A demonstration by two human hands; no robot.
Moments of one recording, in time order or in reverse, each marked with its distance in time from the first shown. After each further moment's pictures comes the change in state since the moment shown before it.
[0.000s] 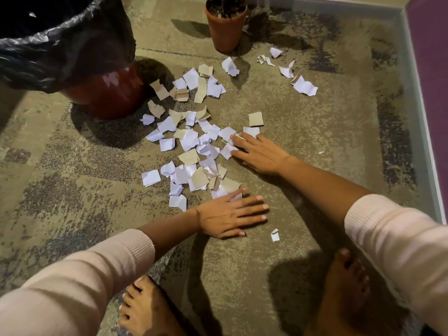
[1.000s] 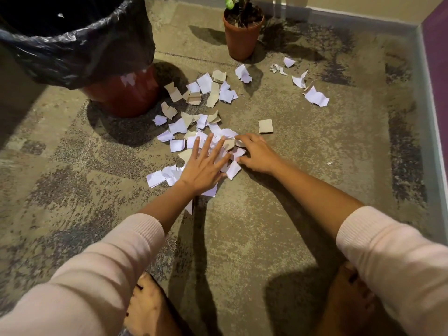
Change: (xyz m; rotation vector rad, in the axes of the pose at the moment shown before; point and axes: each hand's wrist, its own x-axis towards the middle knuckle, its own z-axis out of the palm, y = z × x) left_hand -0.033 -0.084 -0.016 0.199 -0.009 -0.818; right_hand 0.037 -0.014 -0.016 0.847 -0.114 0.463
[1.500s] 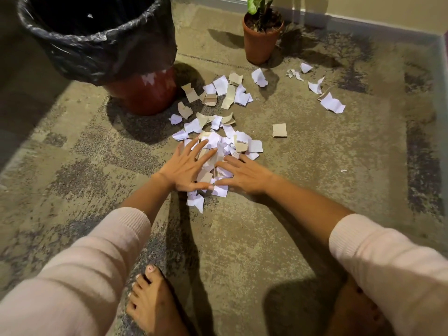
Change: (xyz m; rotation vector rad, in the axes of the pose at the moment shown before) left_hand -0.044 -0.069 -0.007 -0.134 -0.192 -0.011; right_hand -0.012 -0.042 0.038 -0.809 -0.072 -0.747
